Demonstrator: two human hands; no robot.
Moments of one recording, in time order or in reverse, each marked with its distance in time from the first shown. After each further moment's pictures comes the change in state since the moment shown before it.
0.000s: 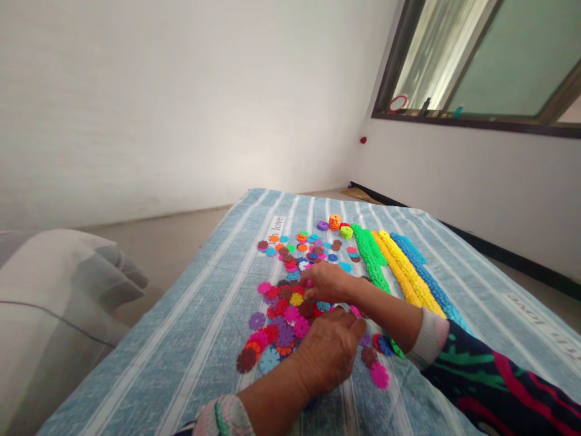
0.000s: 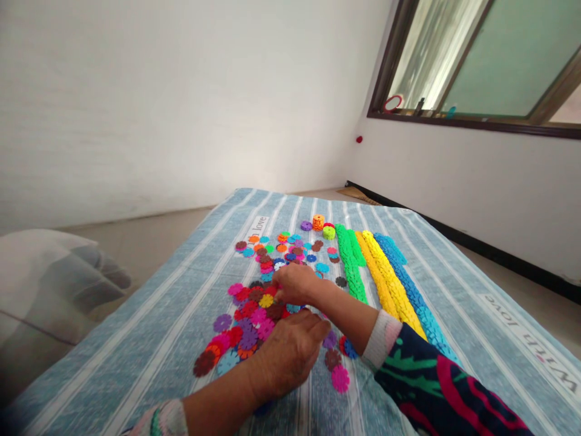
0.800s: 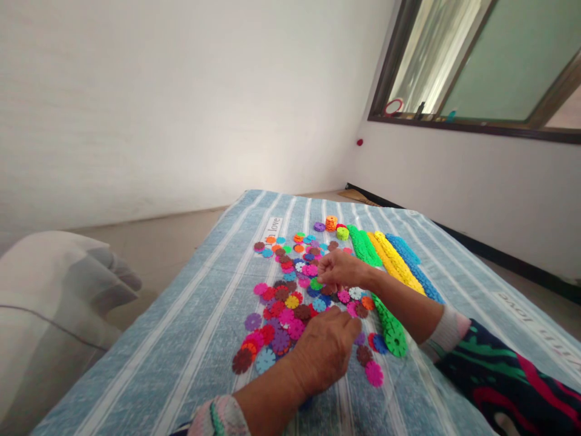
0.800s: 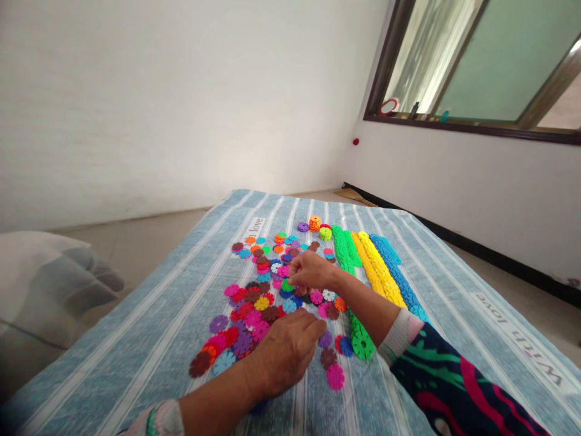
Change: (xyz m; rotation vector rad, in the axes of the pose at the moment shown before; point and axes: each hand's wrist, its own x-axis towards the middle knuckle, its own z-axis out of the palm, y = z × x) left_hand 0.000 -0.001 -0.002 -0.007 0.033 0.018; right_hand -0.017 0.041 -0.008 0.765 -0.009 0.114
